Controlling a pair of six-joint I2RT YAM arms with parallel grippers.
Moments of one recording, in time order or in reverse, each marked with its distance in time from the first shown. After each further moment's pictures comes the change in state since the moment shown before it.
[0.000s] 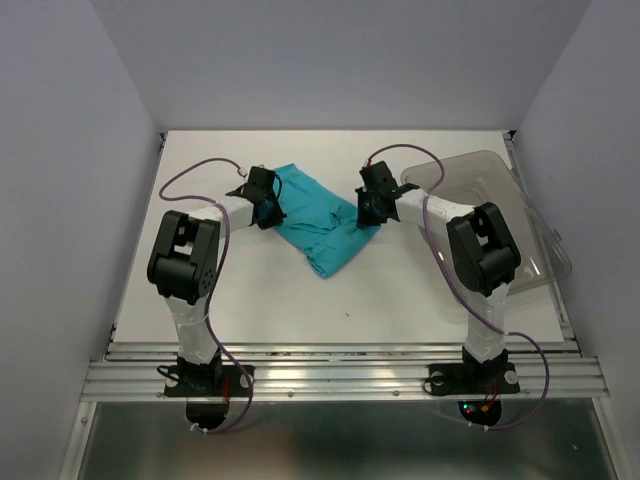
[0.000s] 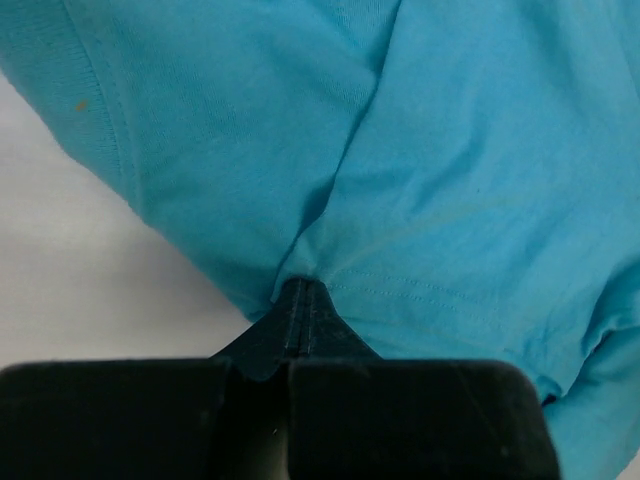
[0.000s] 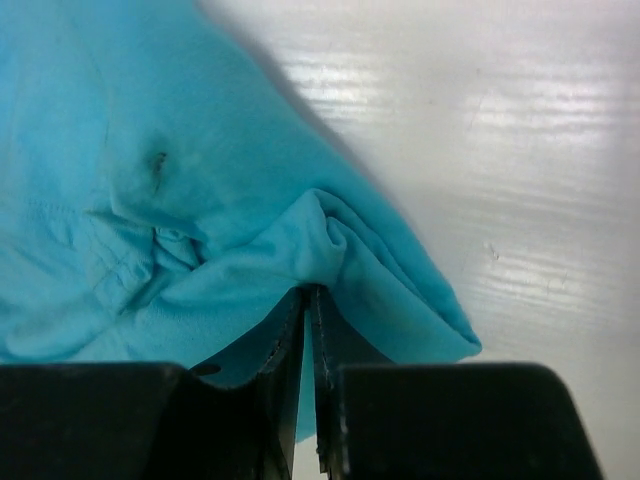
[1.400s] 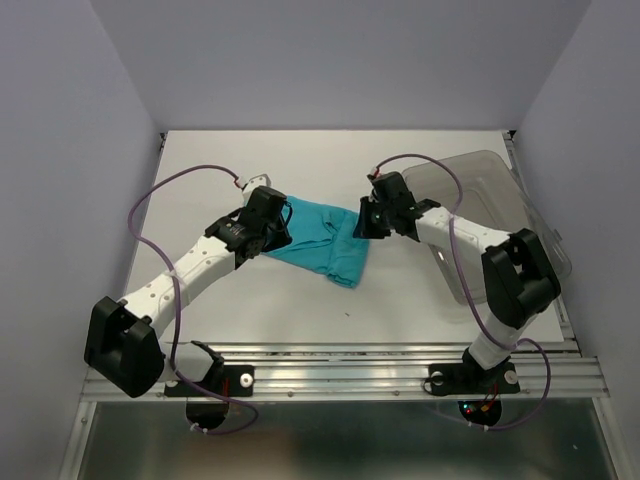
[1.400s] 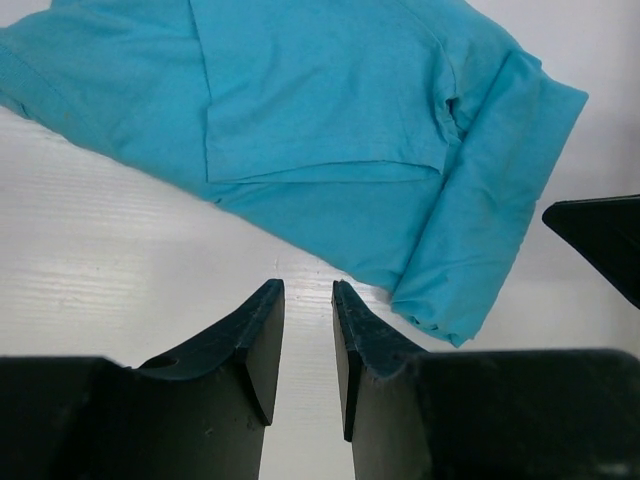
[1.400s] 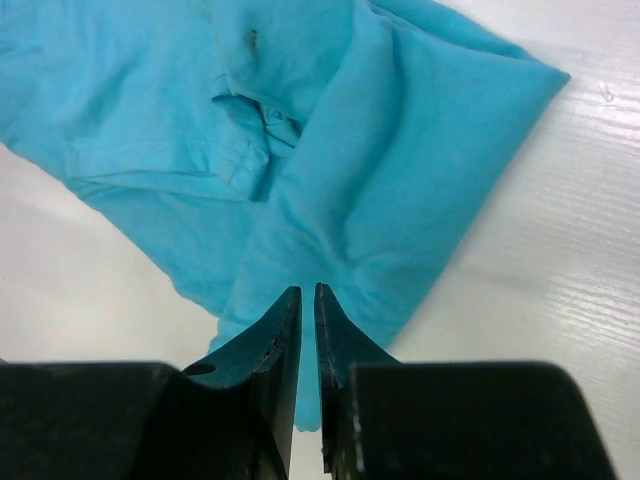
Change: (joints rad) left arm -0.276 -0.663 -0.248 -0.322 -0.208 -0.118; right arm 0.036 -0.288 -0.245 0.056 -0.200 0.061
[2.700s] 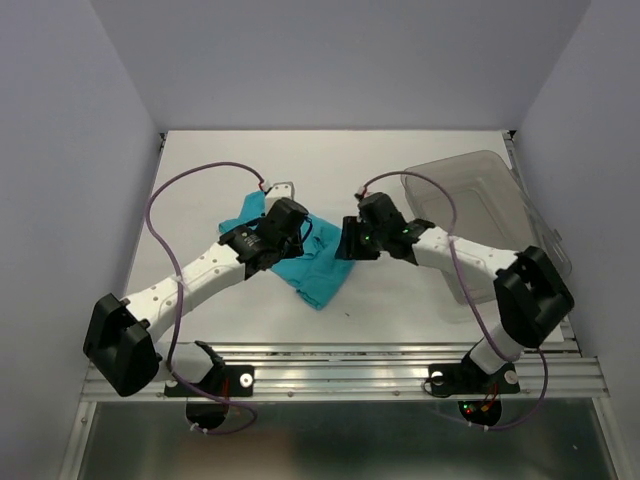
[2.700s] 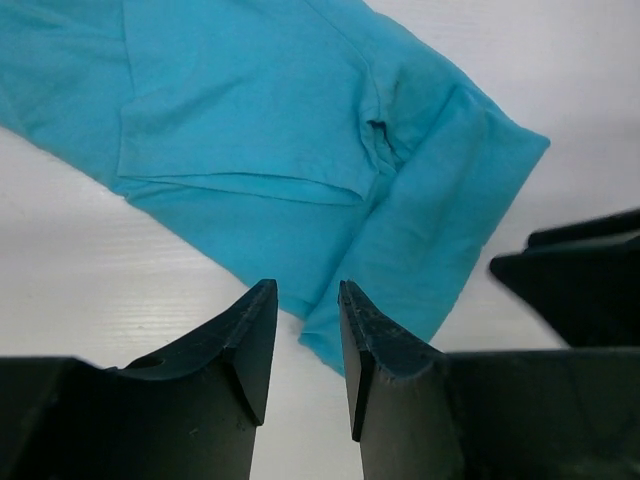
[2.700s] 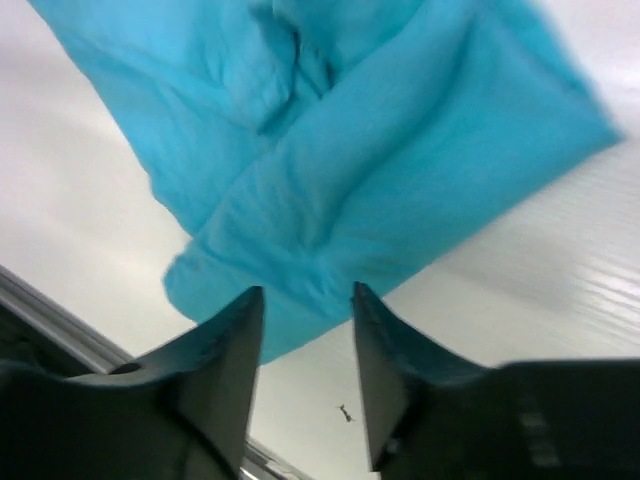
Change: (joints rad) left arm -0.127 -0.002 0.016 -0.029 -0.128 0.089; right arm 0.215 -0.063 -0.115 0.031 0.080 0.118
